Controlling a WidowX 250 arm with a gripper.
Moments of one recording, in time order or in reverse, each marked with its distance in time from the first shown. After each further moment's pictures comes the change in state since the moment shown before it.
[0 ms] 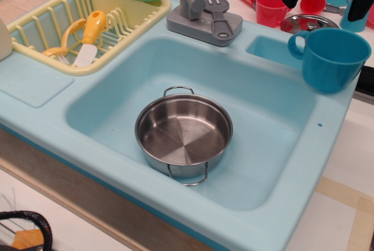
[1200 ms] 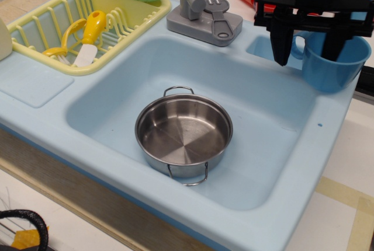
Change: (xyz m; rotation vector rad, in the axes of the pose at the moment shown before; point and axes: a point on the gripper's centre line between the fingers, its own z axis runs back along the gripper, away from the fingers) arm -0.016 0.007 -0.059 -0.065 0.100 0.112
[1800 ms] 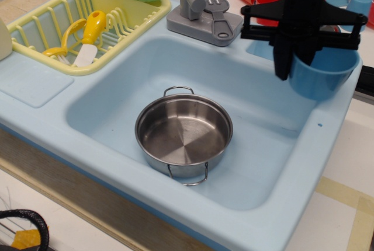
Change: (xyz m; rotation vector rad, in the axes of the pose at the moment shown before) arm -0.021 0.012 0.001 0.039 0.005 0.087
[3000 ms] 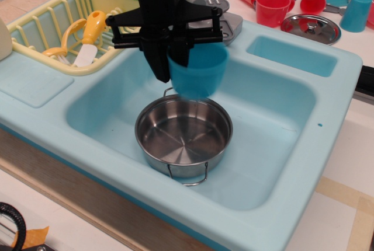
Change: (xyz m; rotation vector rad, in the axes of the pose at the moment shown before) arm -0.023 0.109 0.008 -0.061 0.006 0.178
